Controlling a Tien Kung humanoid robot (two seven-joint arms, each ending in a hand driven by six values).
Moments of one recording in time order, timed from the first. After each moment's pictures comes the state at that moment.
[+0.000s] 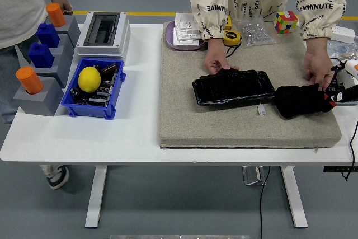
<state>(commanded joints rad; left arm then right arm) -0.01 0.16 -1.51 -0.18 1.21 0.04 0.22 0.58 -0.64 0.94 1.03 -2.08 0.11 -0.05</state>
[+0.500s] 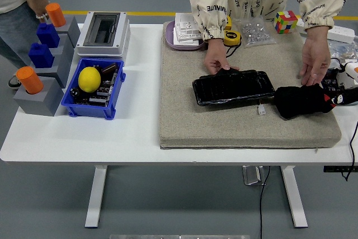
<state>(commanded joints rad) 0.00 0.16 -1.51 -0.18 1.21 0.04 0.22 0.58 -0.63 0.94 1.02 -2.08 0.11 -0.05</state>
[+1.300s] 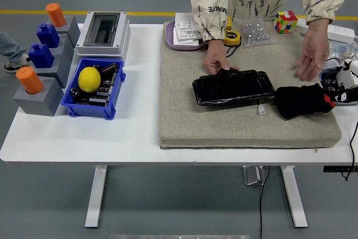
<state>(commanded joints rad) 0.00 0.15 -1.51 -0.18 1.21 0.04 0.22 0.58 -0.64 0.96 1.01 -2.09 0.11 -0.06</state>
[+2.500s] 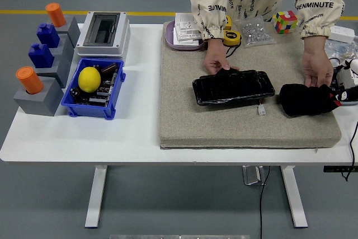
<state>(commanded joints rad) -0.01 0.15 -1.51 -0.18 1.21 0.04 0.22 0.58 -0.64 0.96 1.01 -2.09 0.12 -0.06</state>
